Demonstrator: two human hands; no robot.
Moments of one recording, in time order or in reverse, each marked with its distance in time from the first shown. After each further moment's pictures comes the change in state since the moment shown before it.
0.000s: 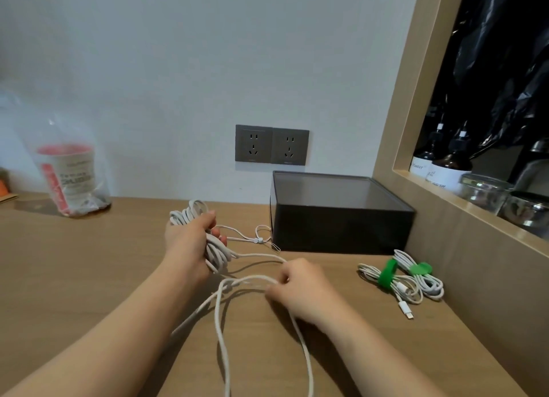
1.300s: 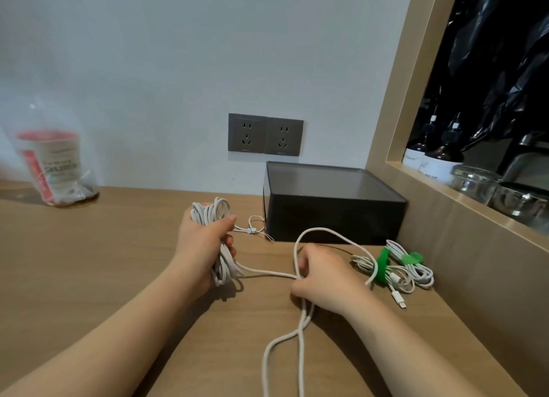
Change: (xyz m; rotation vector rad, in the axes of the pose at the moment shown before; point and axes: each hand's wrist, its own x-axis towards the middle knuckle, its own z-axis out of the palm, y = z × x) left_hand -0.024 -0.022 0.002 0.223 -0.205 0.170; right_hand -0.010 0.020 -0.026 -0.158 0.028 0.046
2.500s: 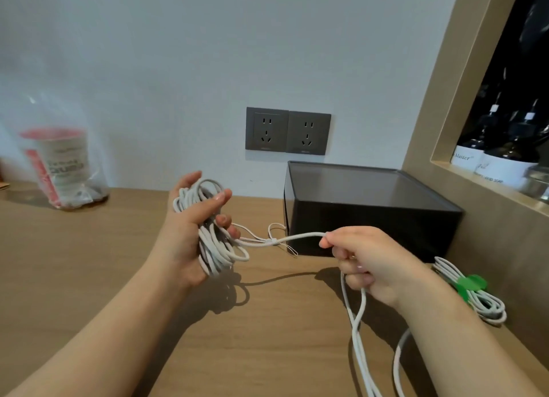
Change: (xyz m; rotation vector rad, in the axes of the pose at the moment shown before) left_hand 0.022 0.028 -0.011 -0.398 -0.159 0.044; right_hand 0.042 0.004 -0.028 0.971 -0.099 0.144
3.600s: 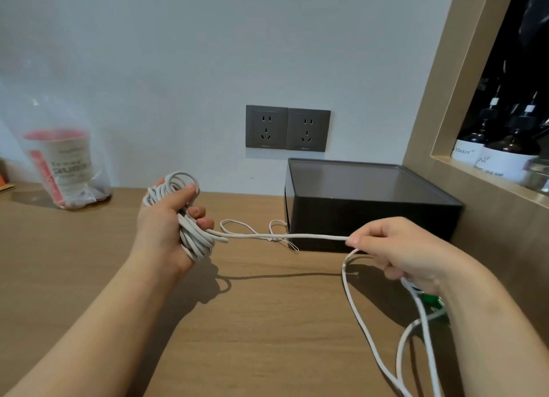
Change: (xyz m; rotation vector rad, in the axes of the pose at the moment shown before) left_hand 0.025 0.012 -0.032 -0.051 0.172 -0.066; right_hand -0.008 -0.004 -0.031 -0.457 0.054 -0.095
